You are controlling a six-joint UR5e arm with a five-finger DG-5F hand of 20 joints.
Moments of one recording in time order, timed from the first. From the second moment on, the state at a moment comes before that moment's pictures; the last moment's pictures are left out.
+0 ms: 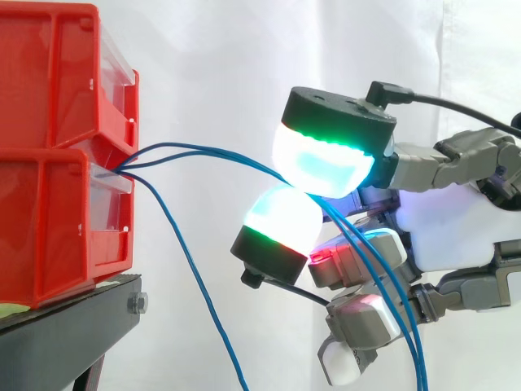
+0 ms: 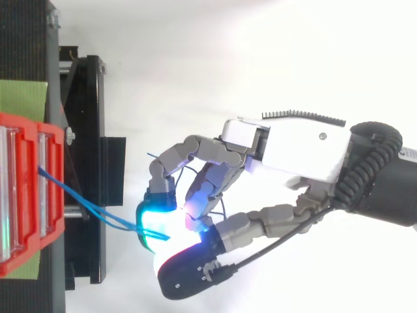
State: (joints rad) arm 0.27 -2.27 -1.16 -2.98 -1.14 -0.07
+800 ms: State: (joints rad) arm 0.27 -2.27 -1.16 -2.98 -1.14 -0.07
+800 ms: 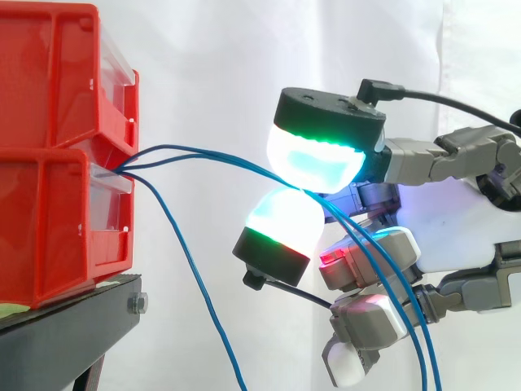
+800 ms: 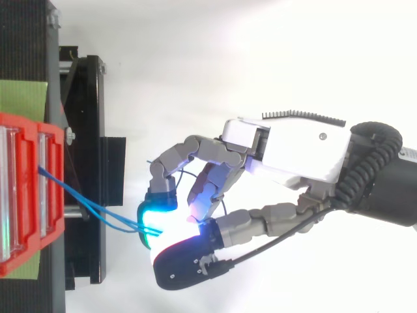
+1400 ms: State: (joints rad) arm 0.27 -2.27 -1.16 -2.98 -1.14 -0.06
